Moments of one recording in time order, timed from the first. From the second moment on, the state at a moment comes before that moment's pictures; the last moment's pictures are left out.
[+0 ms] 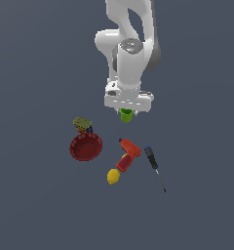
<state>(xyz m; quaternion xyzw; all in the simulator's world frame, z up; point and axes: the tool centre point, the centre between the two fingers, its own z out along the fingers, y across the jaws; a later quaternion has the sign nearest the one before) -0.113 0.045 0.177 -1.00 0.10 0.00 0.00</state>
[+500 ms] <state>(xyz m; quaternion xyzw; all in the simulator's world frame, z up) -0.124 -0.016 0.262 -1.00 0.10 0.00 0.00</state>
